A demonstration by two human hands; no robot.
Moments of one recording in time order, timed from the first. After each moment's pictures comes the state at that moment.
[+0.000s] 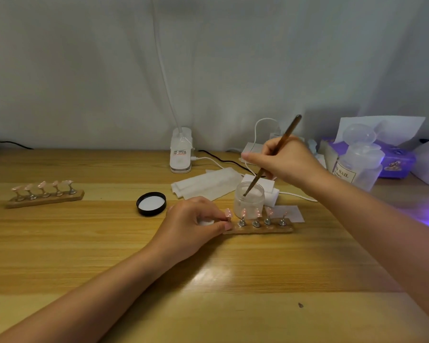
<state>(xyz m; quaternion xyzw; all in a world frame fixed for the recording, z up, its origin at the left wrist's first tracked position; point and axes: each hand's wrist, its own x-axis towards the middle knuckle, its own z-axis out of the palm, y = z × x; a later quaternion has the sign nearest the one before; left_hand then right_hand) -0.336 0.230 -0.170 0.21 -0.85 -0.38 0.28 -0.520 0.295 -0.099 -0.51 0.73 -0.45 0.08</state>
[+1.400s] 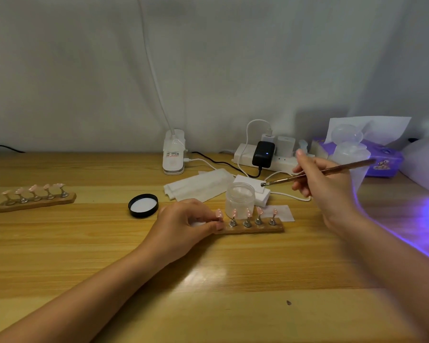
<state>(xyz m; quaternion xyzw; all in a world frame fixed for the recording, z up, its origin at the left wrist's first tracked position) -0.336 0.234 -0.168 0.22 -0.85 -0.39 0.27 -0.534 0.351 -0.129 -0.33 0.65 -0.68 0.09</state>
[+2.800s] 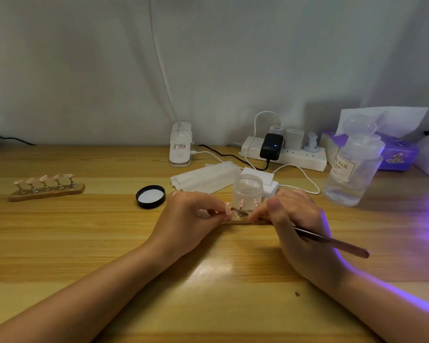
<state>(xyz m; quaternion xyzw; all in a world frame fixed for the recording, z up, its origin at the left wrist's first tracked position) -0.337 0.238 -0.172 0.16 -0.87 -0.31 0.35 -0.478 0.360 -0.178 -0.63 0.55 -0.53 -0.13</state>
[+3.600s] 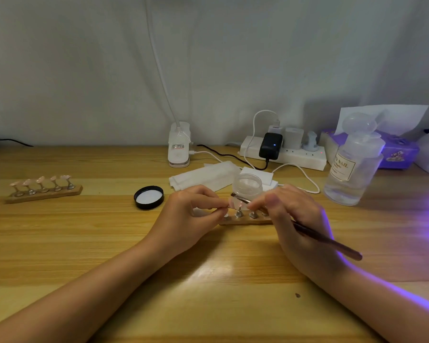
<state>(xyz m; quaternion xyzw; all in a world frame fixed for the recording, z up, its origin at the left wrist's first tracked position) -0.337 0.237 -0.170 0.16 -0.85 -0.37 0.34 -0.477 0.358 -0.175 -0.61 0.56 -0.55 -0.13</state>
